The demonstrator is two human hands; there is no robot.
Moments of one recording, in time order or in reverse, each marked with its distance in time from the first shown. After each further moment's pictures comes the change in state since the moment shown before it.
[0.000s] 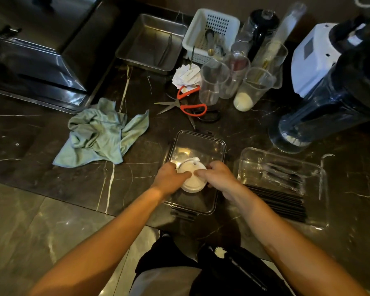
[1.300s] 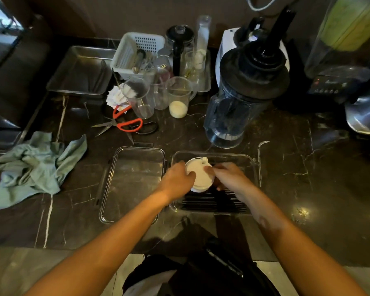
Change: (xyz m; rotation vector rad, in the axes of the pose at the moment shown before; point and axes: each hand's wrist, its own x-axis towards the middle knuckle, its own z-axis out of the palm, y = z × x) left_hand -0.041 0.138 0.154 0.438 -0.119 0.273; right_hand -0.021 0.104 -0.179 0.254 0.094 -0.010
